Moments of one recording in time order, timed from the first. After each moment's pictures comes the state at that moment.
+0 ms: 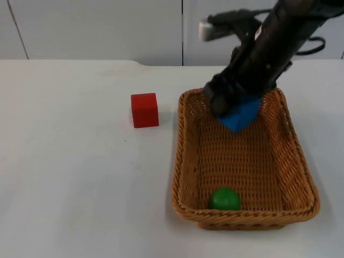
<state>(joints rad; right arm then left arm) 0.48 2.16 -1.57 0.16 0.63 -0.25 -0.21 0.84 -0.67 0.07 0.87 -0.08</state>
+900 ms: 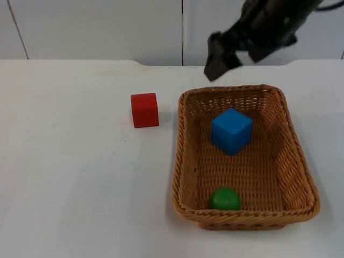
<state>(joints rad) 0.48 1.96 -1.57 0.16 0.69 -0.29 -0.21 0.84 -0.67 0.07 0.86 -0.08</state>
